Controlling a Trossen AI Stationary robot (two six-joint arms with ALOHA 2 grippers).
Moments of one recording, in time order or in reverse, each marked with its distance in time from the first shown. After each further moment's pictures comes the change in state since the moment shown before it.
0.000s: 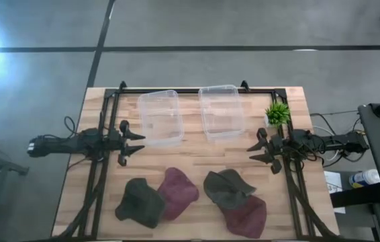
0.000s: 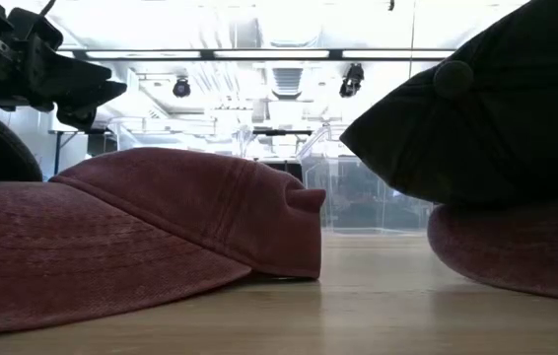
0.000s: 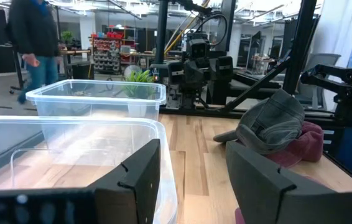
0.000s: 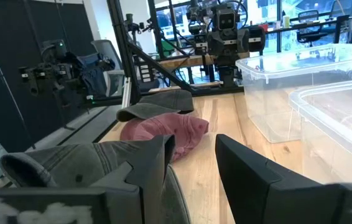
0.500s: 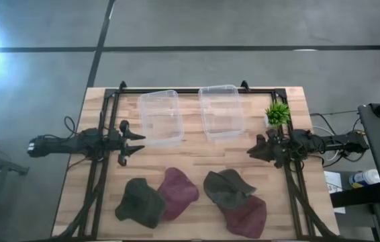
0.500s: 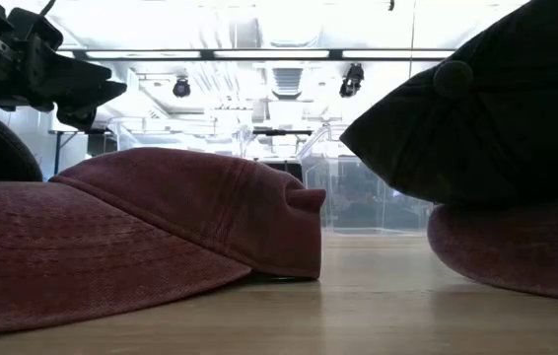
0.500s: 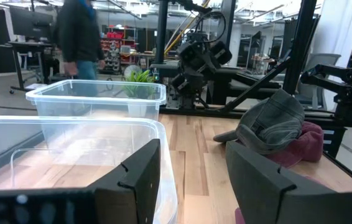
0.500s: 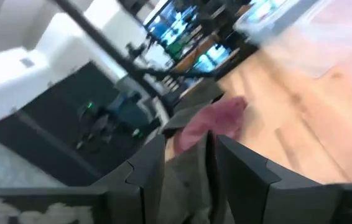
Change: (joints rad) left arm 0.000 0.000 0.000 0.000 0.000 0.000; right arm 0.000 0.000 0.000 0.010 0.029 0.597
